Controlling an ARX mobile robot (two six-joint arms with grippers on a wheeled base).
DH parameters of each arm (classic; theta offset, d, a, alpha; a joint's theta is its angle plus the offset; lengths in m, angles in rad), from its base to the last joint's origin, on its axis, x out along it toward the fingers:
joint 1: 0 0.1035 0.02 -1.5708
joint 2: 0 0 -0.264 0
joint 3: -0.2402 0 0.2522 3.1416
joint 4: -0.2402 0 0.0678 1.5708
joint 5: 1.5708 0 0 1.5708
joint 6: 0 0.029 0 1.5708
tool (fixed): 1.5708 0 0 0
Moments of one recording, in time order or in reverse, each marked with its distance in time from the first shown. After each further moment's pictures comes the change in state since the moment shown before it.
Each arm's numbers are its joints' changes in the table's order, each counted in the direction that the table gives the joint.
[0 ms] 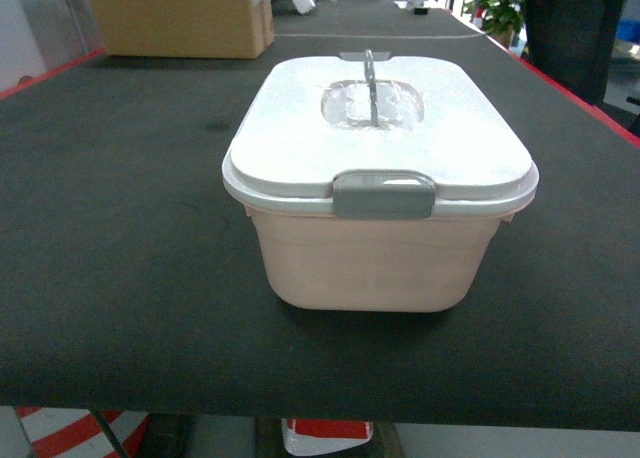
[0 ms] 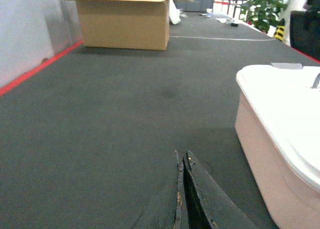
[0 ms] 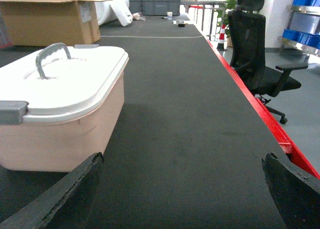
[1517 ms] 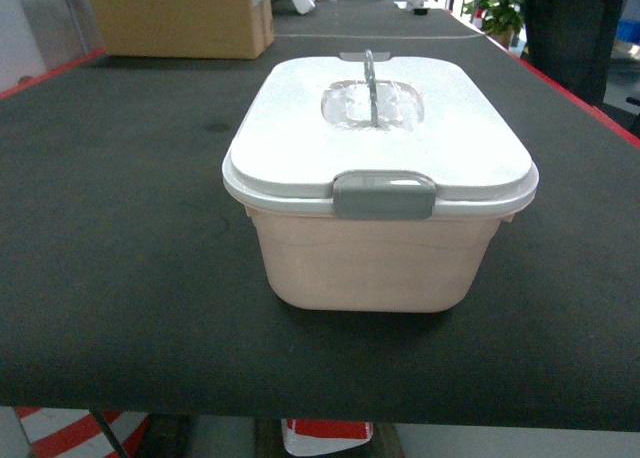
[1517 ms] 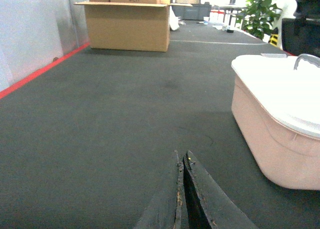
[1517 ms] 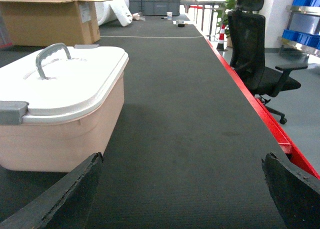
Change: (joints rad) left arm 0.138 -0.816 0.257 -0.540 0.142 0.002; right arm 0.000 0.000 0.000 0.000 0.000 0.000
